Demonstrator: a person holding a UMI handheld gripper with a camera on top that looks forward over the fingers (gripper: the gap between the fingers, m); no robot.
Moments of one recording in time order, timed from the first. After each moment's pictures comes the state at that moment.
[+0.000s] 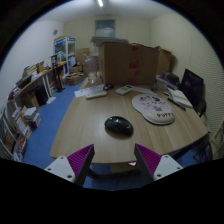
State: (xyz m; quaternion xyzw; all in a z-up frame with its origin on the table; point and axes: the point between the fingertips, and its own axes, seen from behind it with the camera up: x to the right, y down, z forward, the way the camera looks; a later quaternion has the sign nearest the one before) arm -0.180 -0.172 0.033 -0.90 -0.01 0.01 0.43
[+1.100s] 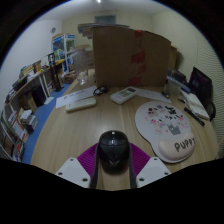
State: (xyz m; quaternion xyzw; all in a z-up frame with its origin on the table) arm -0.153 0.006 -0.019 -0.91 -0.02 0.02 0.41
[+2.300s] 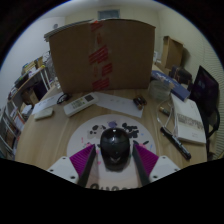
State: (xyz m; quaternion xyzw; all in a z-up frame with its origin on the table) arm 0.030 0.093 -0.011 -0.92 -0.07 0.05 0.37
